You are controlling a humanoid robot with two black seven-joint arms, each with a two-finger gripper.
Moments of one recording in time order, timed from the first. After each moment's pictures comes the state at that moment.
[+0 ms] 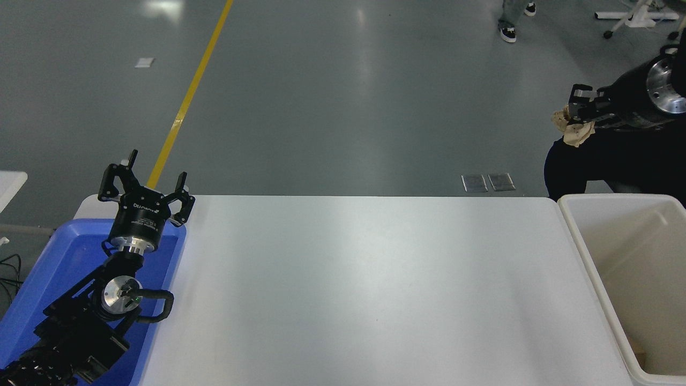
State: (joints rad) left arm -0.54 0.24 -0.95 -0.52 0.00 -0.56 -0.50; right arm 2.03 -0.54 -1.32 1.09 -0.08 0.35 -0.06
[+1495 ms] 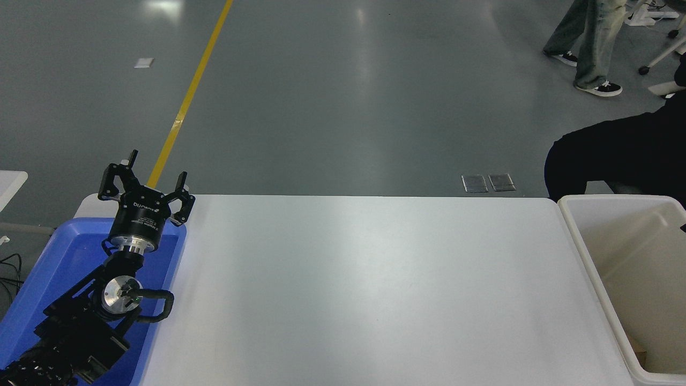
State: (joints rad) left arm -0.54 0.24 -0.95 -0.52 0.00 -0.56 -0.50; right arm 0.84 -0.56 -0.90 0.31 0.17 -0.14 -0.07
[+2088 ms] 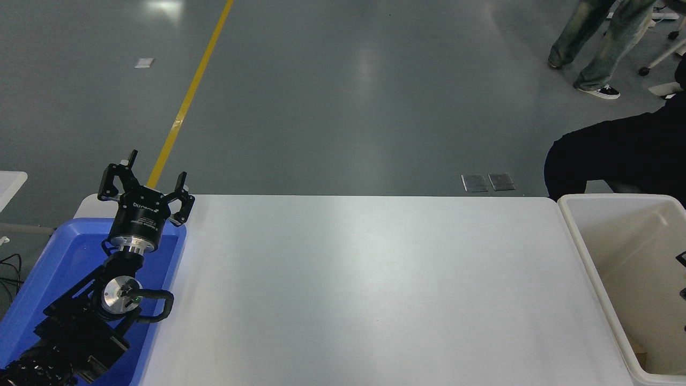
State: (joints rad) left arm -0.54 0.24 -0.95 -0.52 0.00 -0.56 -0.50; right arm 0.71 -0.50 -0.83 0.24 0.17 -0.23 -0.07
